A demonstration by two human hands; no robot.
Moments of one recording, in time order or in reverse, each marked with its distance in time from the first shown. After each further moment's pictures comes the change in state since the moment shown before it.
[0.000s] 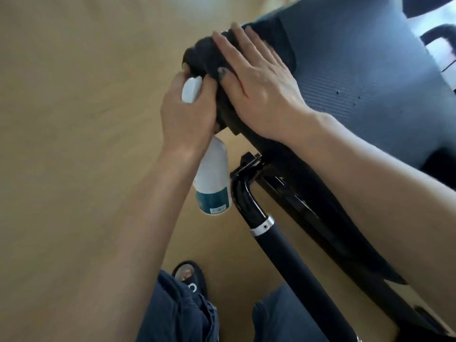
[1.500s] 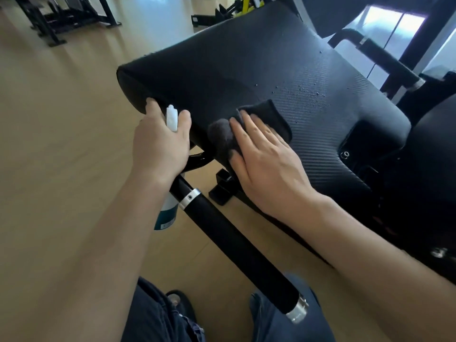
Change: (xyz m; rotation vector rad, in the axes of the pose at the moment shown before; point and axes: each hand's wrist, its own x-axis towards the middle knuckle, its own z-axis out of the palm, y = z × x) left_hand -0.062 -0.005 0.030 0.597 -0.077 0.159; right_hand -0.179 0.037 -0.003 -0.092 0.078 0.160
